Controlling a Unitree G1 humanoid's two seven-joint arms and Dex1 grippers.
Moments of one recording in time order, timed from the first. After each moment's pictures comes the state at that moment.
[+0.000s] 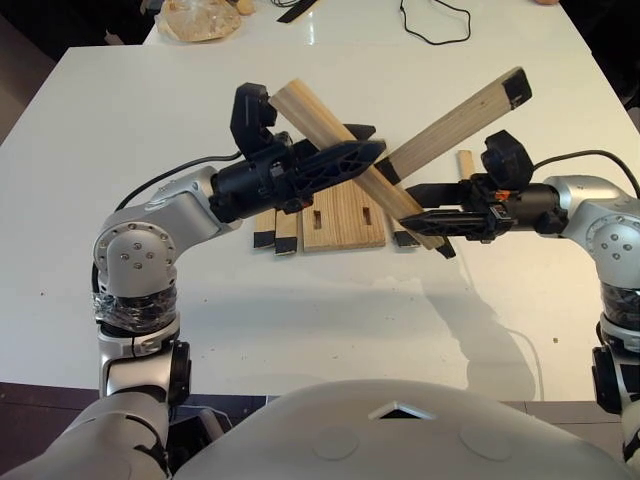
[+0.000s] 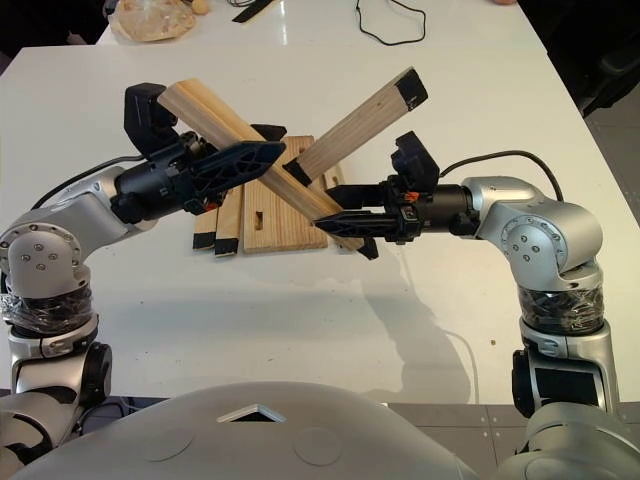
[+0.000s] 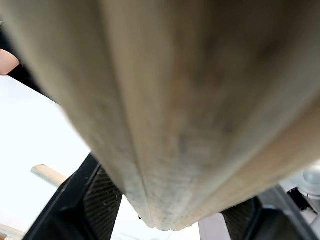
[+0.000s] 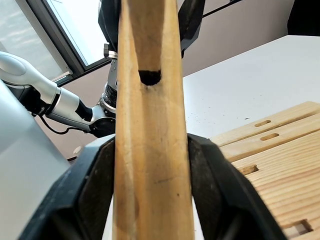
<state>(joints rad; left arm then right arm) -0.32 0.44 0.09 -0.42 -1.38 0.92 -0.55 -0.31 -0.68 -0.01 -0.29 0.94 0.90 1.20</state>
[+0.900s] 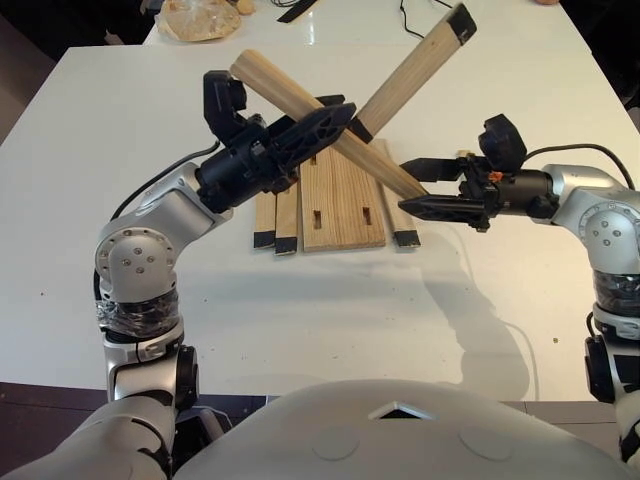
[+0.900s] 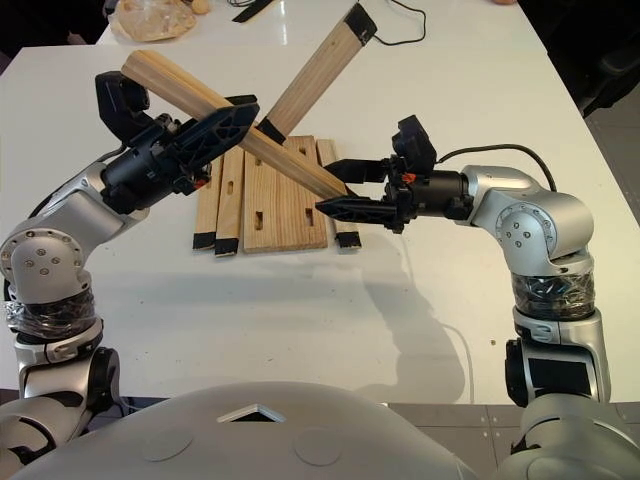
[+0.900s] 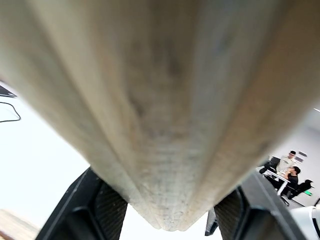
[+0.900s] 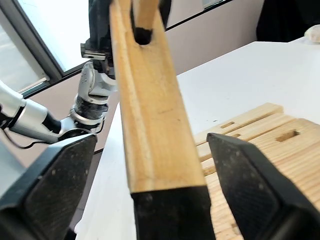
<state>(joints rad) -0.30 0.40 0.17 -0.39 -1.30 0.80 -0.50 -0.37 -0.62 -0.02 -0.16 0.87 0.85 1.08</state>
